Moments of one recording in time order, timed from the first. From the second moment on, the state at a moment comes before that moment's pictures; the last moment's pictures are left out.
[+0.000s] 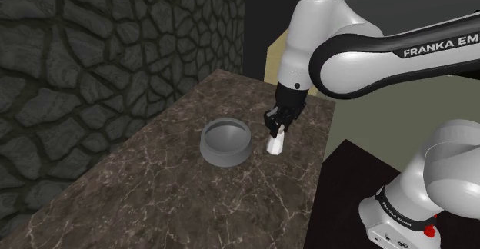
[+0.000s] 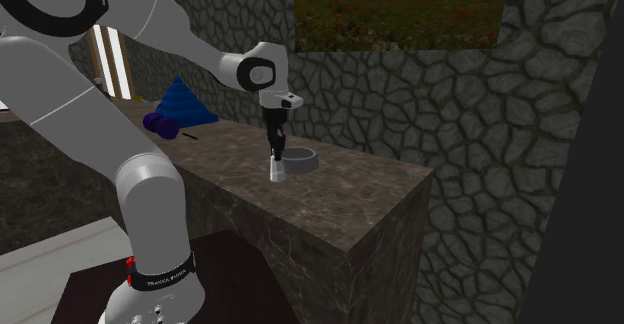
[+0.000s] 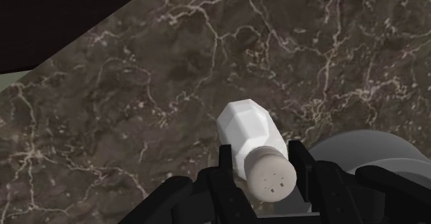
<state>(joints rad) 0.14 -0.53 0.29 -2.58 0.24 2.10 0.39</state>
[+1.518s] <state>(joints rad) 0.13 -0.56 0.25 -2.31 0.20 1.80 0.41</state>
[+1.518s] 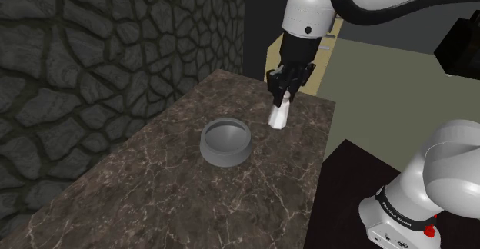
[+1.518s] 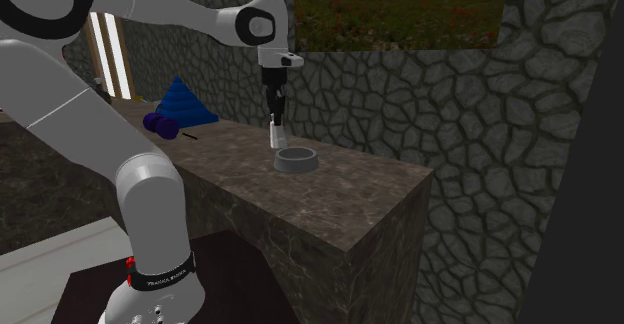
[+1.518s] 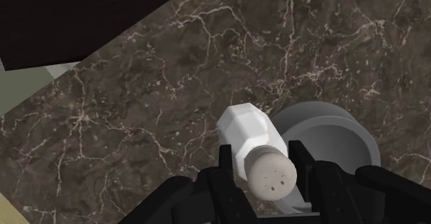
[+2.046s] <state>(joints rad) 0.11 -0.28 0.33 -2.00 0.15 1.79 0.51</state>
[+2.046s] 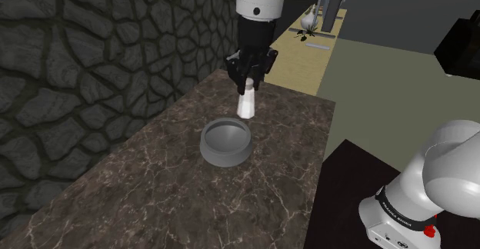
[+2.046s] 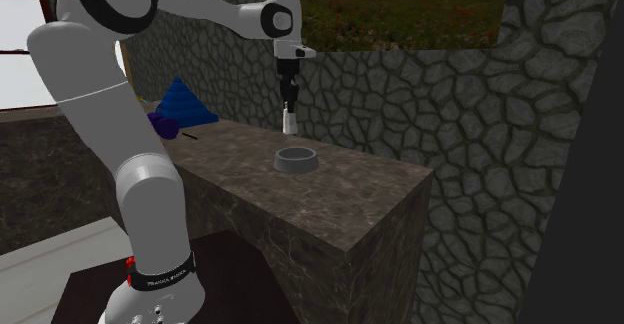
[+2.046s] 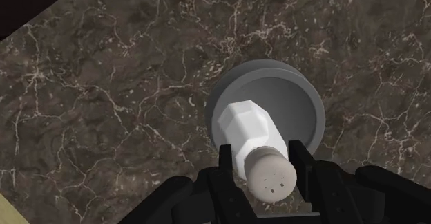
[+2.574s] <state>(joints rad) 0.12 -0.09 0.39 -1.83 0.09 1.80 0.60</state>
